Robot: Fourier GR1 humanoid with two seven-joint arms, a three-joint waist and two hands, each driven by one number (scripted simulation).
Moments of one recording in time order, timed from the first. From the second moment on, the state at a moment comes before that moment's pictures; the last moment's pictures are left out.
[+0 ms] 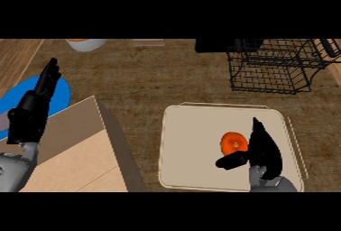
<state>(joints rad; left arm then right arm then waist) -0.23 0.55 -0.19 -1.55 0.10 0.33 0.08 -0.09 -0.08 0.30 -1.67 0.79 -0.02 1.22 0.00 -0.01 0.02</state>
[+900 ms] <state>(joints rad) -0.23 0.54 -0.19 -1.54 0.10 0.31 0.06 -0.12 -0.02 0.21 -1.50 0.74 0.00 1.14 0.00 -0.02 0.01</state>
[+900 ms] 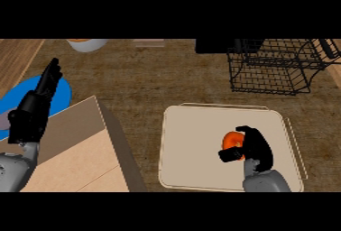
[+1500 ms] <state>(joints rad) -0.23 0.55 -0.19 -1.53 0.10 0.31 0.07 -0.16 -0.02 0.25 -1.48 0.76 0.02 1.10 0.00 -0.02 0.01</state>
